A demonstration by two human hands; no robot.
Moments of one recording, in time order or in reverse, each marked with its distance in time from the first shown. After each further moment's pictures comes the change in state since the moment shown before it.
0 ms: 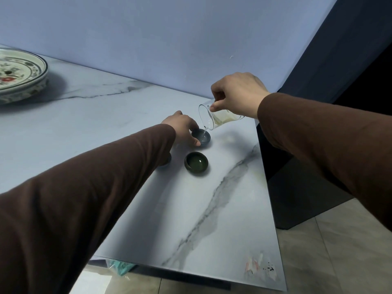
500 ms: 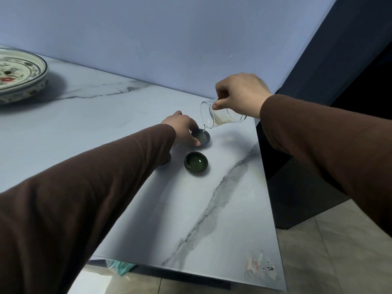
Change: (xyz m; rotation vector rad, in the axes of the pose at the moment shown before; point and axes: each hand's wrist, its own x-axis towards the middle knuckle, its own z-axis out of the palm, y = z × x) left_hand -0.002 0.002 -0.001 0.010 0.010 -0.005; right_hand -0.002 0.008 0.005 0.063 0.029 0.068
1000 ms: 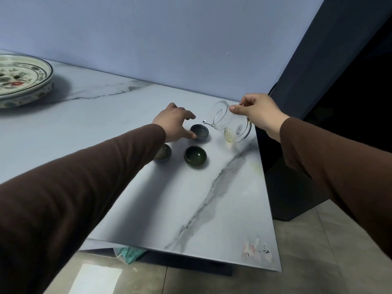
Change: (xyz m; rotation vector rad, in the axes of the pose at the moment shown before) left_hand -0.044 0.005 -0.018 0.022 0.124 0.114; right_hand -0.060 0.036 0.034 0.829 0.069 0.496
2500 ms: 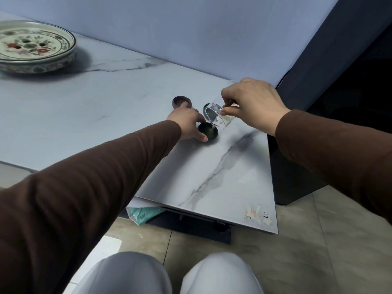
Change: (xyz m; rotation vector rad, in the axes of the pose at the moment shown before) left_hand -0.062 0.014 0.021 0.103 -0.120 -0.017; right_hand -0.081 -0.062 0.025 -0.888 -0.075 -0.734
